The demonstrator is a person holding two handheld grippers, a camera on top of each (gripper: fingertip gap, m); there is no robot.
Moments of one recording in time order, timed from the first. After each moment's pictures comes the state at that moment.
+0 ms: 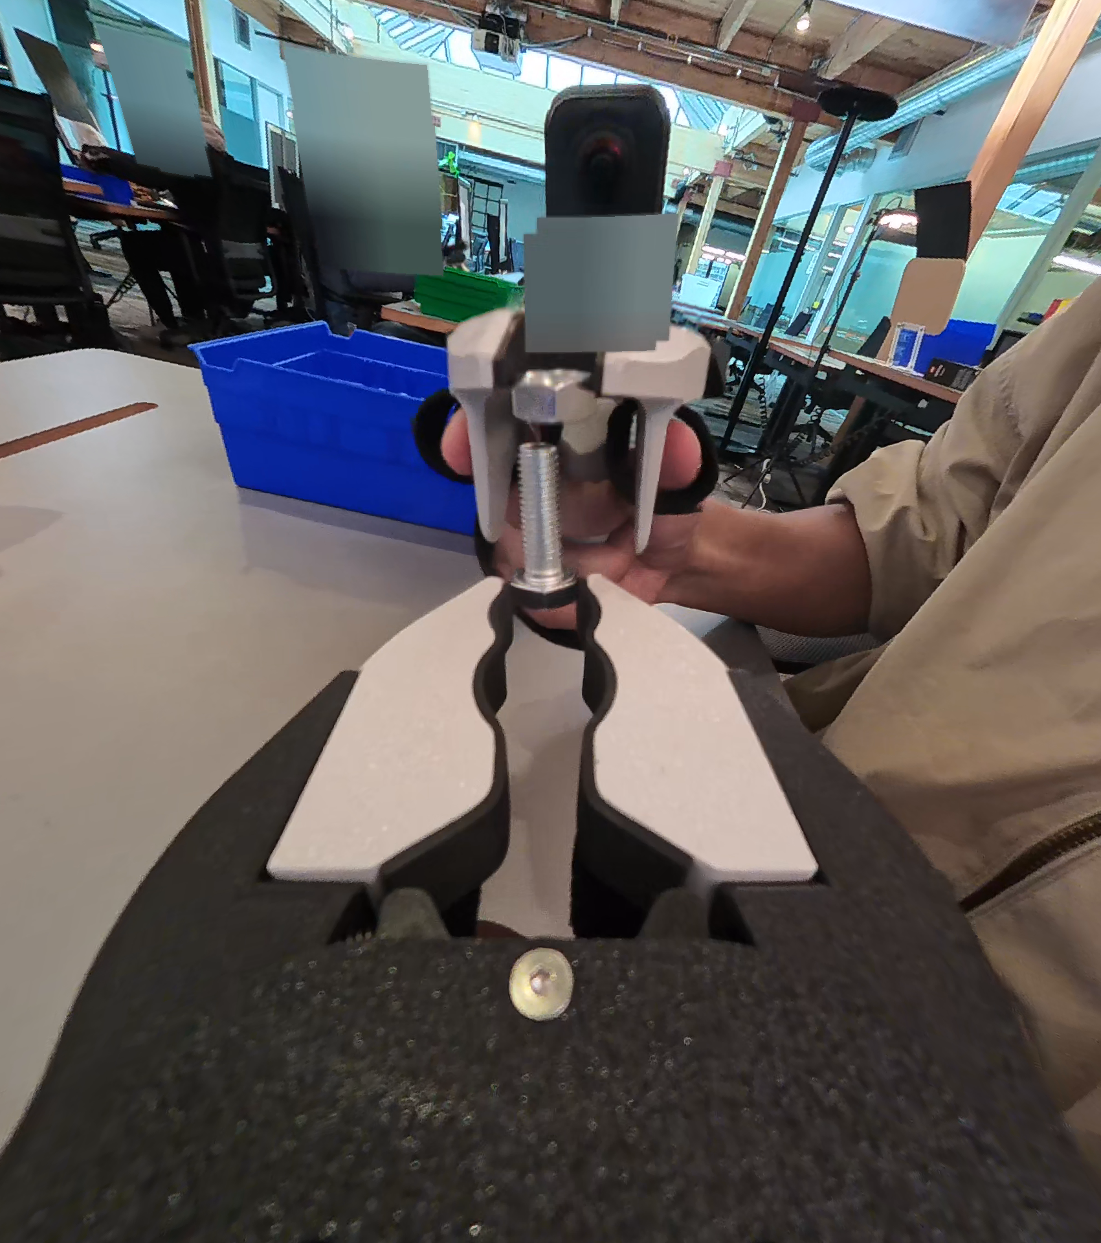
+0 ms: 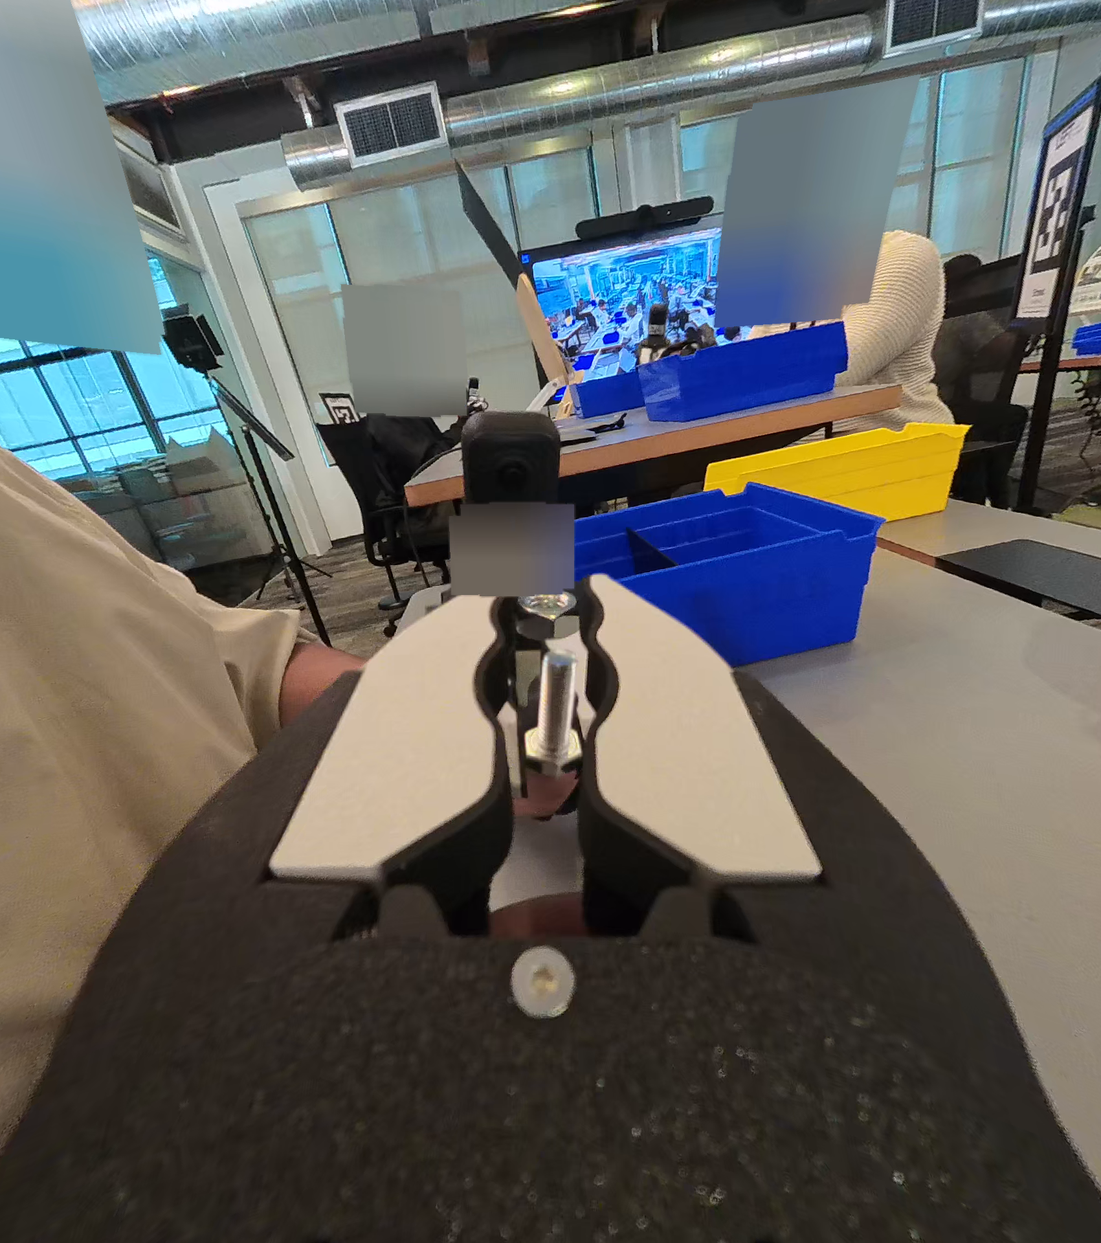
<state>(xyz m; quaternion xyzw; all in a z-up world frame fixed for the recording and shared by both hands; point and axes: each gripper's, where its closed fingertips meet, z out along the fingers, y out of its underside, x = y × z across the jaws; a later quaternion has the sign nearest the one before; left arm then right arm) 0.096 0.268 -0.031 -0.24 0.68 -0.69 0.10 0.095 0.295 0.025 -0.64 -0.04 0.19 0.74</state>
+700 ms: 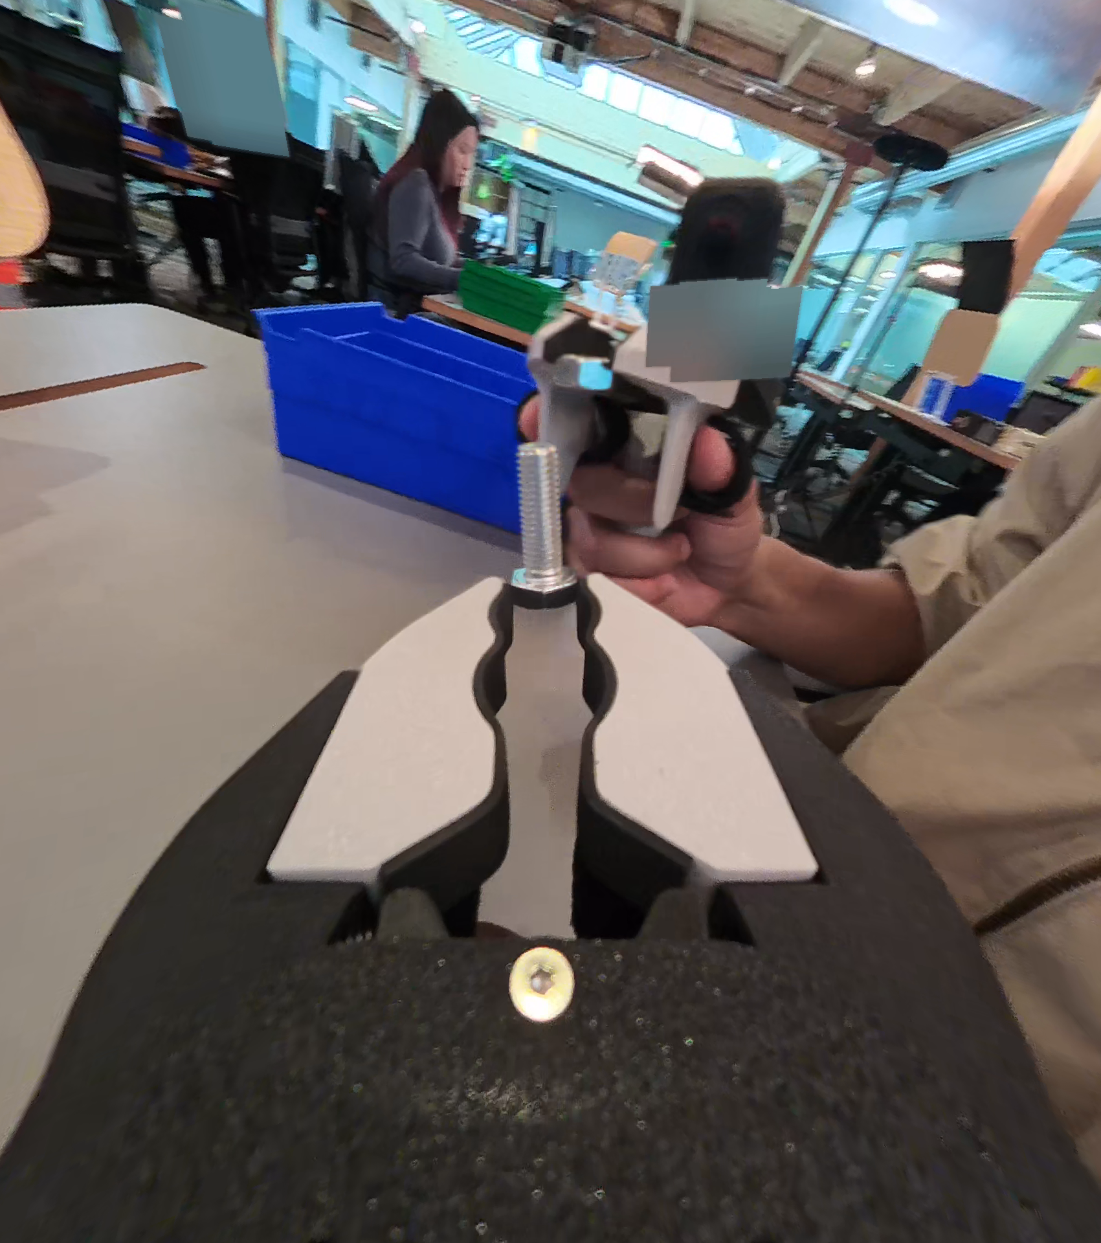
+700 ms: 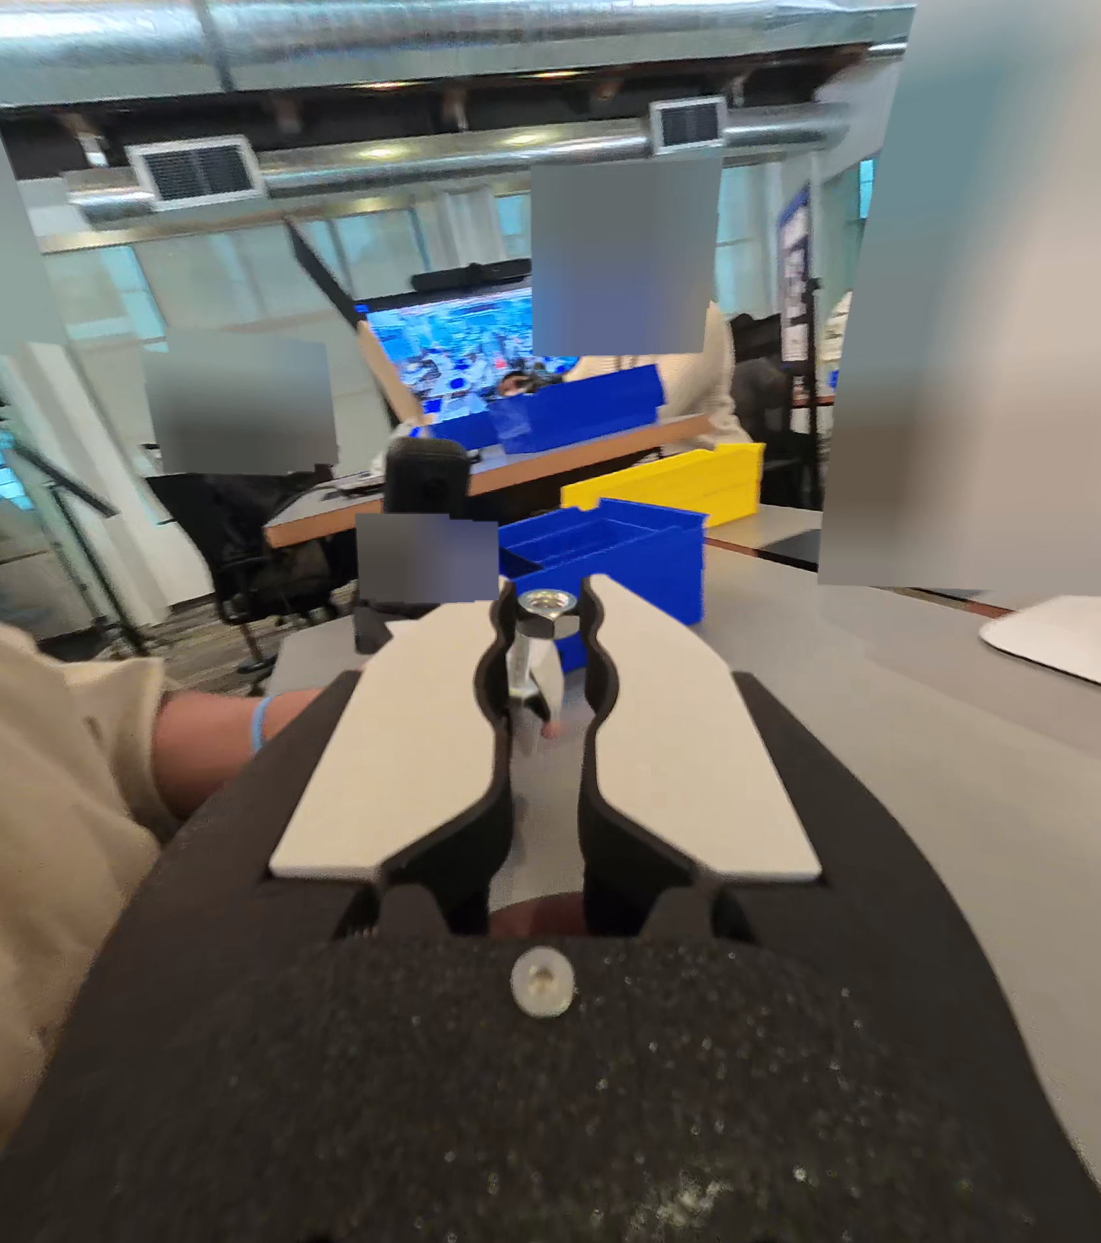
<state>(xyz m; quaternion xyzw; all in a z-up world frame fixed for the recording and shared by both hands) 0.111 0.281 -0.038 -0.29 0.66 -0.69 0.08 0.131 0.267 0.017 -0.63 0.06 0.10 0.77</state>
